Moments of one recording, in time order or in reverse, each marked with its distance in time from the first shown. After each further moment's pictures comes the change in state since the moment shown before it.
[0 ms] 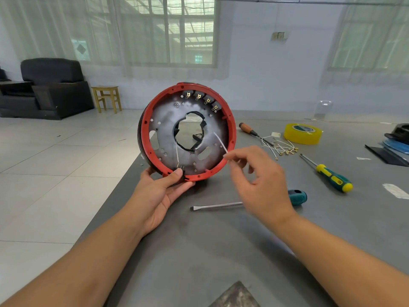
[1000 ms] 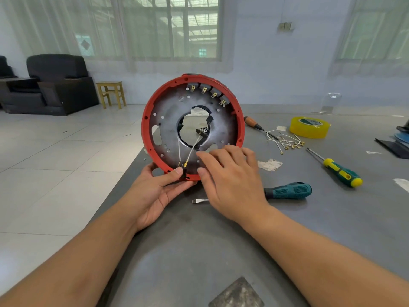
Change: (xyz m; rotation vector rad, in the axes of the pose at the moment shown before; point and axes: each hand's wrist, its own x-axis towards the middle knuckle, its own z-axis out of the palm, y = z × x) left_hand -0.007 0.008 -0.009 0.088 -0.095 -0.052; right_hand -0.010 -0.001 0.047 -0.567 -0.161 -0.208
